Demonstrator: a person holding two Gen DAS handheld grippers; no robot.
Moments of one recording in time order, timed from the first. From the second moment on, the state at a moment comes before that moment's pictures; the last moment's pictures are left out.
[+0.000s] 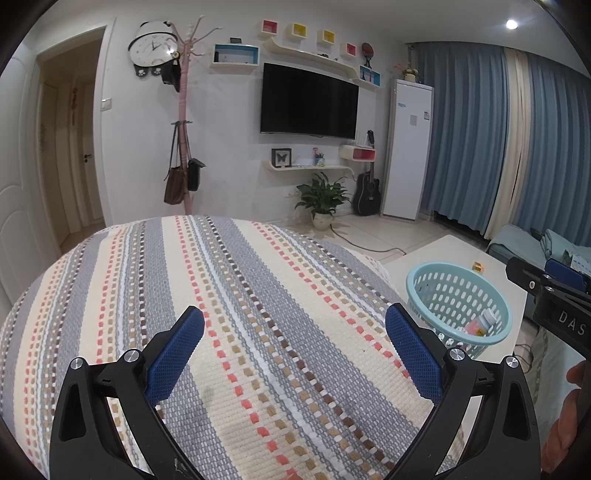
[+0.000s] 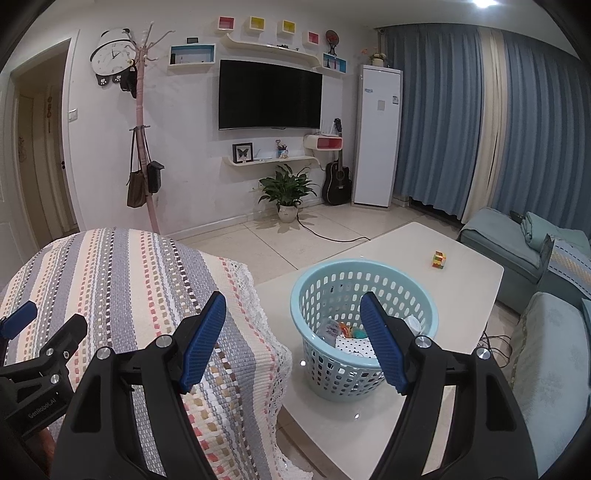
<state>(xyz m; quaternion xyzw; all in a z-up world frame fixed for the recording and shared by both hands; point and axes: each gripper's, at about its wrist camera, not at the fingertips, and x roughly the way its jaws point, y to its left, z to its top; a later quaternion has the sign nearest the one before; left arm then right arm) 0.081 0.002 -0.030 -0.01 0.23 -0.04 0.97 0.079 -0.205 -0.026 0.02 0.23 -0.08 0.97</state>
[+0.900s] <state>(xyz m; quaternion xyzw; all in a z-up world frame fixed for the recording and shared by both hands) 0.079 0.001 -0.031 0.01 0.22 -0.03 0.98 0.087 -0.204 -0.028 0.03 0.25 -0.07 0.97</state>
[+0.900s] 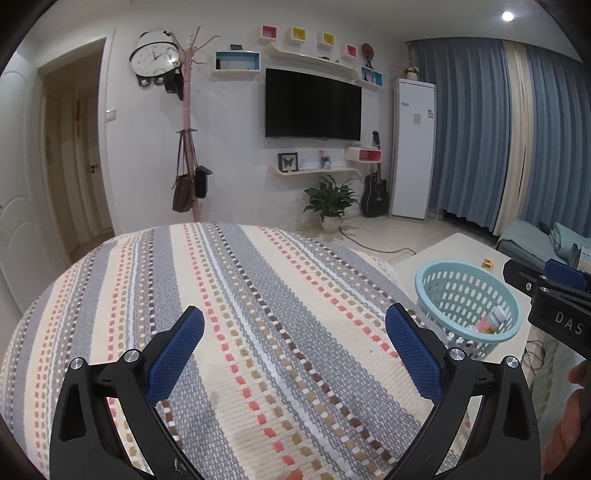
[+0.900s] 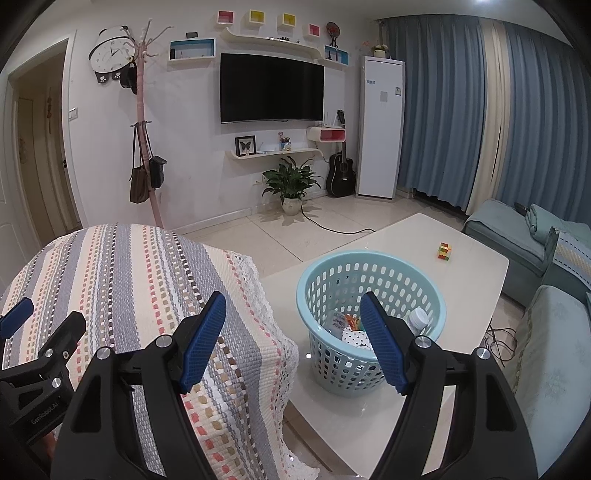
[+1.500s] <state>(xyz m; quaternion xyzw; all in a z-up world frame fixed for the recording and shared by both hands) 0.072 -0.006 -0.028 0.04 0.21 -0.01 0.98 0.086 -0.203 -0.029 0.03 0.24 -0.07 0.97</state>
